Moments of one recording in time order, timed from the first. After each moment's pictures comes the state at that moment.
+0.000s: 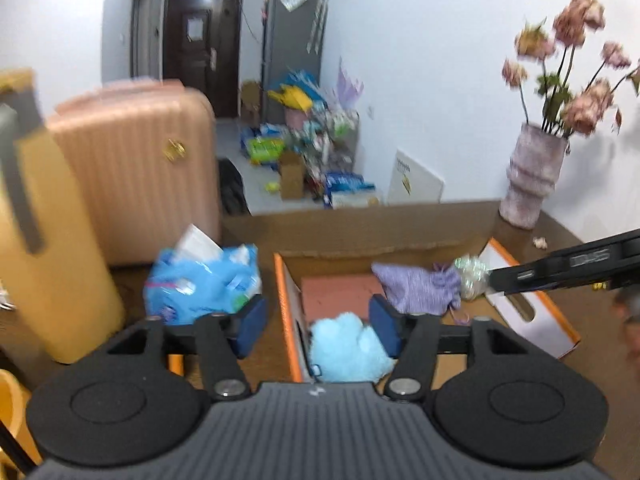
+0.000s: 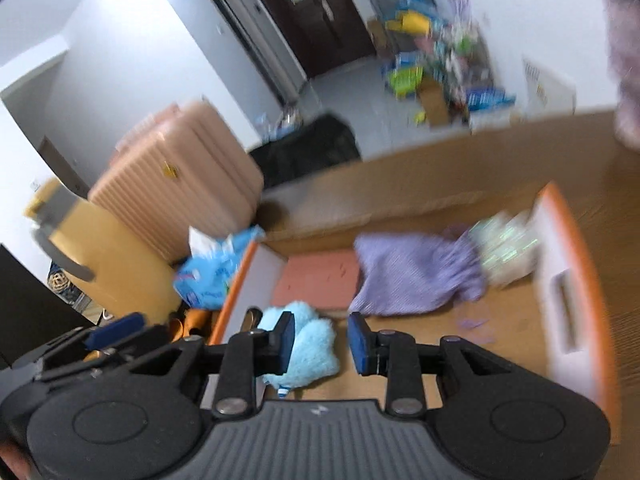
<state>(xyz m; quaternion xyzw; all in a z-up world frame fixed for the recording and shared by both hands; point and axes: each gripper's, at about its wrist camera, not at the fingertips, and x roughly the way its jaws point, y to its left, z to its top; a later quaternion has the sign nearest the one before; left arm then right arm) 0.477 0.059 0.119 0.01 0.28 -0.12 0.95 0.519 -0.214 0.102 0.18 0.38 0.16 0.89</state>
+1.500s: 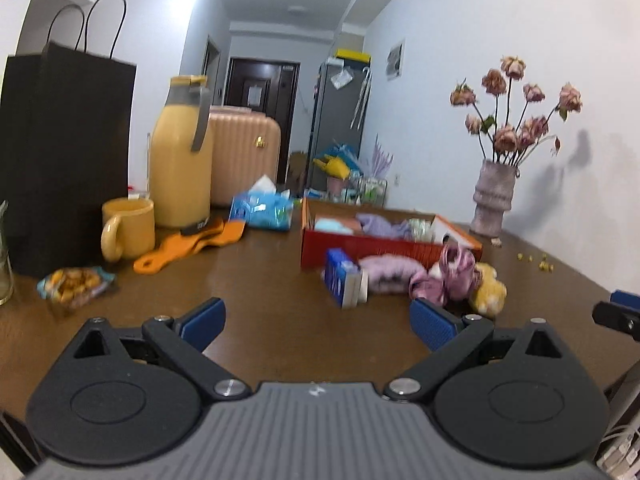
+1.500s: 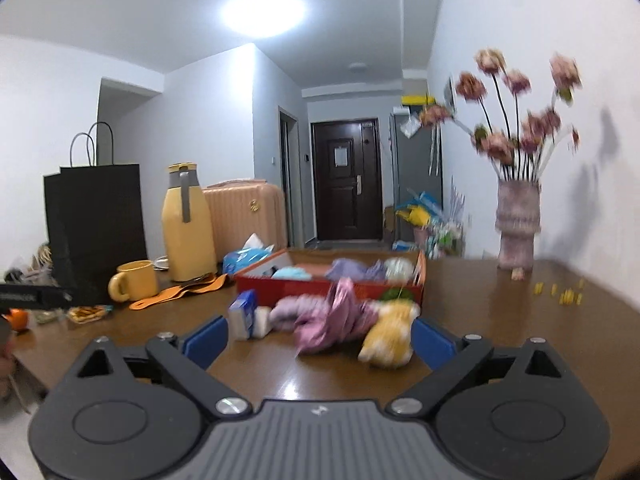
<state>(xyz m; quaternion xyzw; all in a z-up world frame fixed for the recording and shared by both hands) 0.104 0.064 0.042 -0.05 0.17 -0.05 0.98 0.076 -0.250 0.027 0.05 0.13 0.14 0.98</state>
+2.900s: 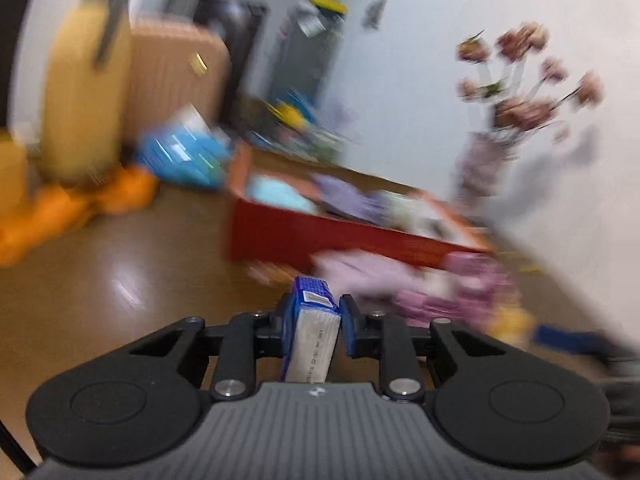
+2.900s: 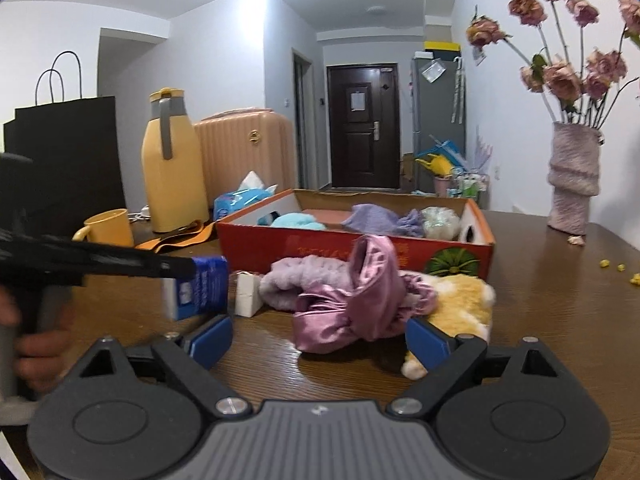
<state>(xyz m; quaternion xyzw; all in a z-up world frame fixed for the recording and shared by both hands) 0.283 0.045 0.000 -0.15 0.27 -0.18 0.93 0.243 -0.203 -0.009 0.02 0.20 0.17 0.96</state>
